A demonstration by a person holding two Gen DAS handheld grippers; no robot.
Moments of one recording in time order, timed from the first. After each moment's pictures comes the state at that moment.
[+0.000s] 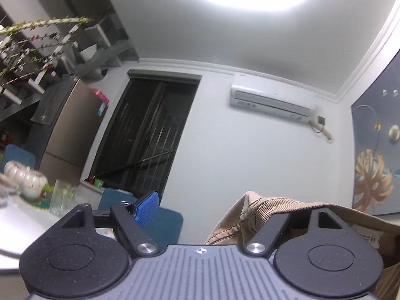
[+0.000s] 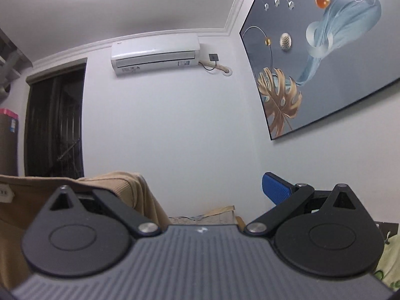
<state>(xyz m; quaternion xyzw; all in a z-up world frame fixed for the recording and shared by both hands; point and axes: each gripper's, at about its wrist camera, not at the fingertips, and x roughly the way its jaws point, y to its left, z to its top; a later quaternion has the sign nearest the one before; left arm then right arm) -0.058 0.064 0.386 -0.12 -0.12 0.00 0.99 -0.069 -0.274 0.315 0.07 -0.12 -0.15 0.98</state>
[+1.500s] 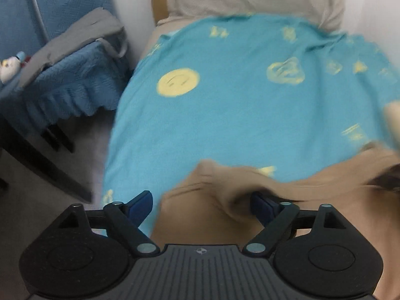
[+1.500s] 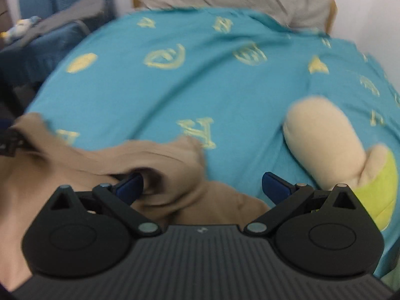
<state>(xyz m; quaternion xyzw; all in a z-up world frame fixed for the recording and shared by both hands) 0.617 -0.090 -0.131 0.07 0.48 -0.11 0.87 0.552 -0.347 -0.138 -0.01 0.41 -0.01 0.91</state>
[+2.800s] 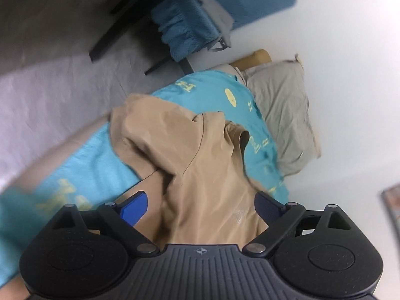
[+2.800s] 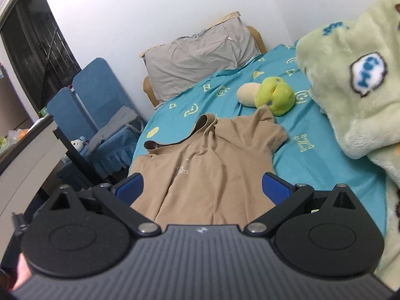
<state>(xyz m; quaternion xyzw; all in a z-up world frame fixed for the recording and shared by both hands) 0.281 0.099 -0.138 -0.50 0.36 -0.06 0.78 0.140 -0.346 -0.064 0.25 0.23 -0.04 0.94</state>
